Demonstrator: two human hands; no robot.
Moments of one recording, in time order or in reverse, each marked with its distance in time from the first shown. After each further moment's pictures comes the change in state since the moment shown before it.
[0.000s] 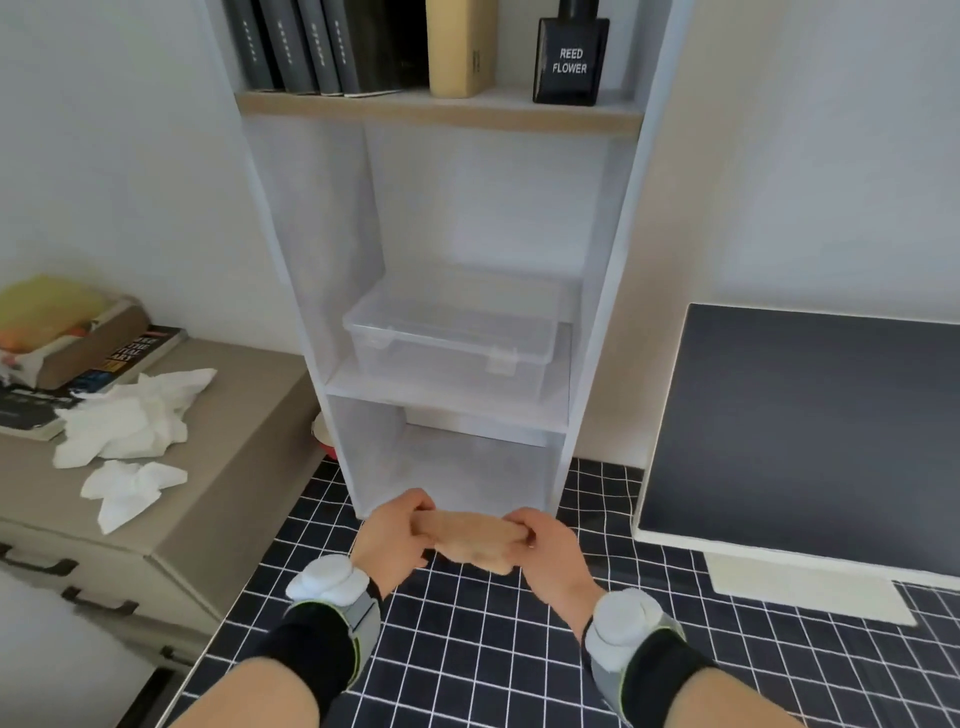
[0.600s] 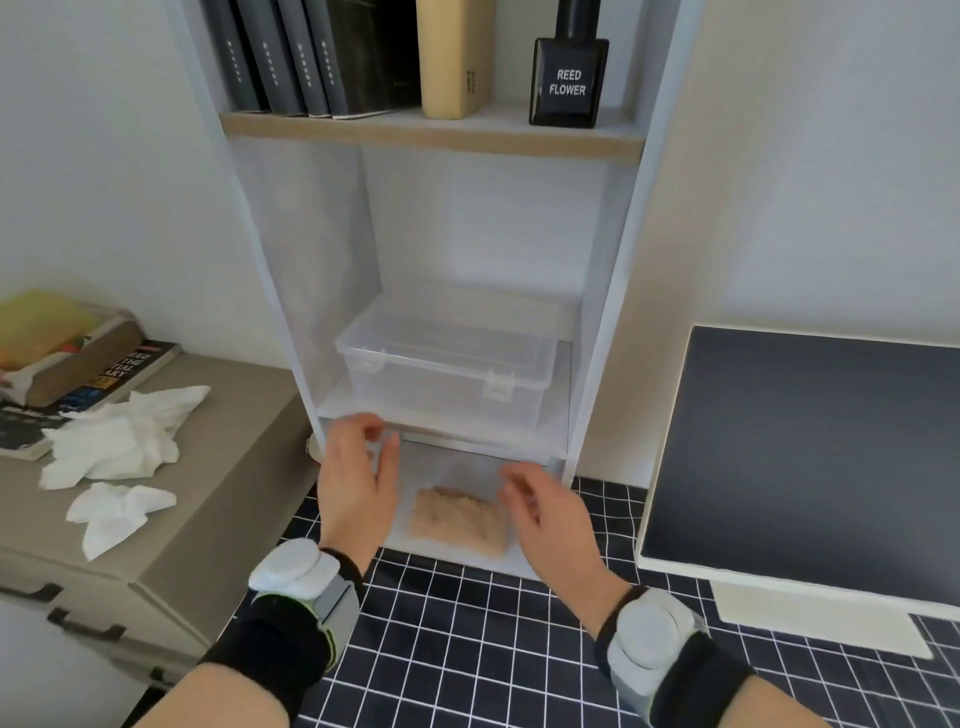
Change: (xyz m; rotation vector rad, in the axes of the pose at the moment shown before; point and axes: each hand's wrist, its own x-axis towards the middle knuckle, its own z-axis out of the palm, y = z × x) left_hand 0.023 0.043 -0.047 -0.096 0.688 0.314; right_hand 0.015 -0.050 -0.034 -0.123 0.291 -0.370
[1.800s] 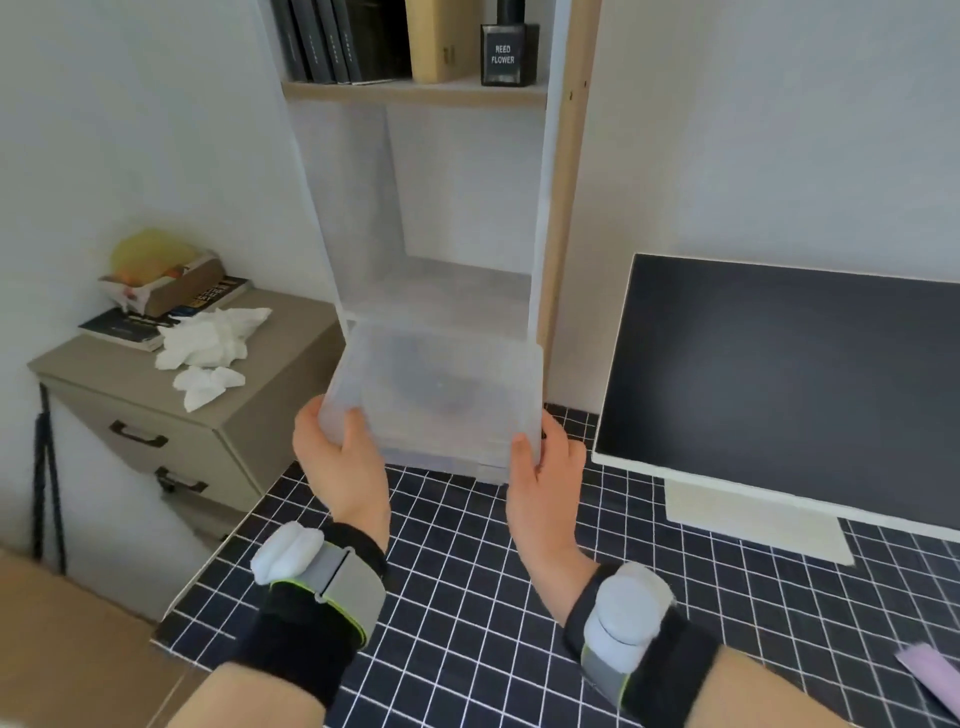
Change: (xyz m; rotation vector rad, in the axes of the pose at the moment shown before) left_hand -0.138 0.112 -0.043 -0.420 0.508 -0.563; right_hand -0.129 -0.027 -0.051 0.309 0.198 0.221
